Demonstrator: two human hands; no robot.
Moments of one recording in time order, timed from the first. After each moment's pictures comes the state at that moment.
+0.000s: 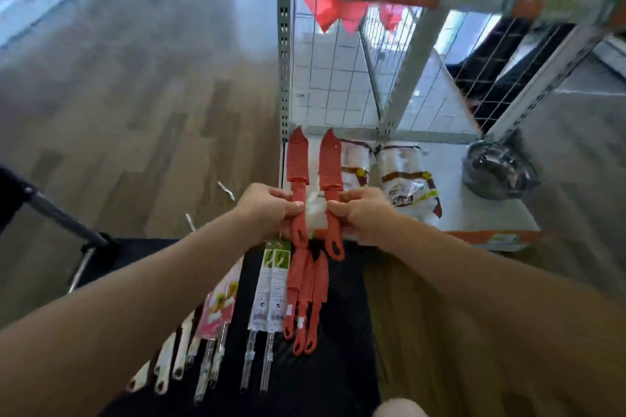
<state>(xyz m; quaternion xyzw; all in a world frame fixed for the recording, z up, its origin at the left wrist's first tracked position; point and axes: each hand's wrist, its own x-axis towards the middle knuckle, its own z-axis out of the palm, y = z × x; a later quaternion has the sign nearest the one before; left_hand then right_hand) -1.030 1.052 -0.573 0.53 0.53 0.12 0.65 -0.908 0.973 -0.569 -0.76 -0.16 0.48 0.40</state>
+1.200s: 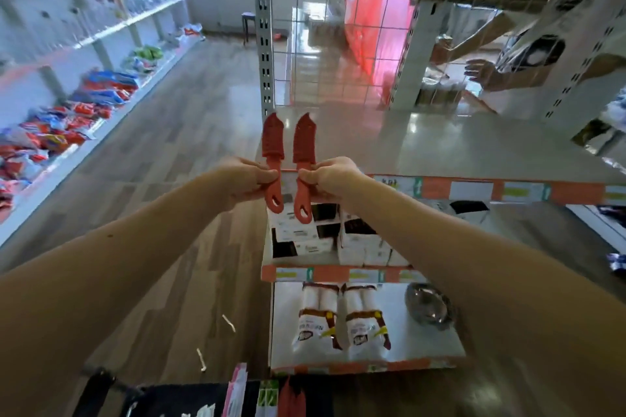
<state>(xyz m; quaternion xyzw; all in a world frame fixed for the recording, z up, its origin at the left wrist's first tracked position) -0.964 1.168 -0.011 0.59 0.46 0.19 0.64 -0.840 1.090 -0.012 -0.75 -0.26 0.40 0.46</state>
